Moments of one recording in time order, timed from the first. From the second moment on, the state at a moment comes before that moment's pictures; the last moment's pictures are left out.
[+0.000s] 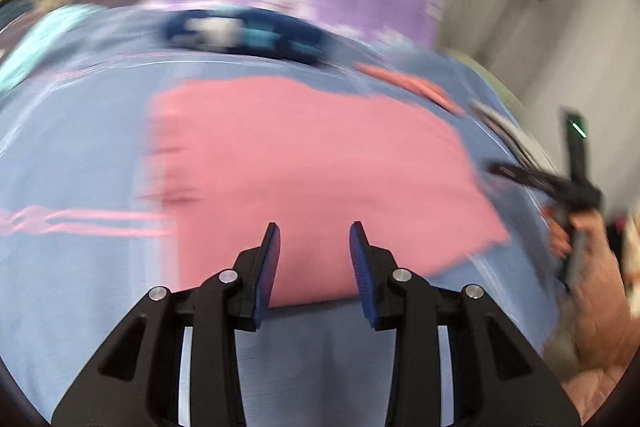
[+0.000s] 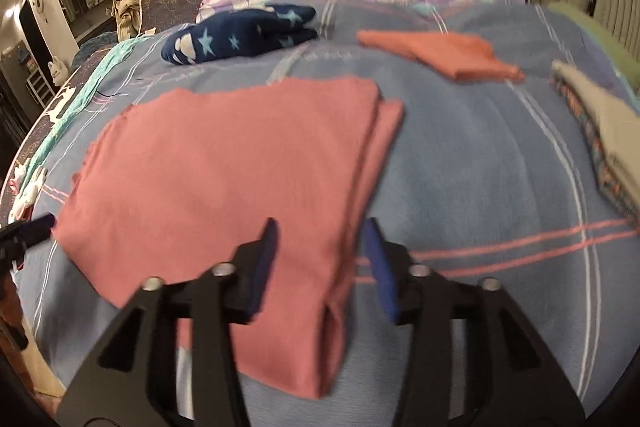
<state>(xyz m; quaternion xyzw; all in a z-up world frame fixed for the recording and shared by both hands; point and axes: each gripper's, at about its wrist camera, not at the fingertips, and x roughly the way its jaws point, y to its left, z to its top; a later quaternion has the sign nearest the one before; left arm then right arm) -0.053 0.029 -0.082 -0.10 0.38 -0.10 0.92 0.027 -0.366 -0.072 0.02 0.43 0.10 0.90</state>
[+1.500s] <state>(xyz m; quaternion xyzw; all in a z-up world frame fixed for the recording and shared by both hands) -0.001 0.097 -0.142 -0.22 0.41 -0.18 0.87 0.161 0.058 -0.091 -0.25 0.46 0.22 0.82</state>
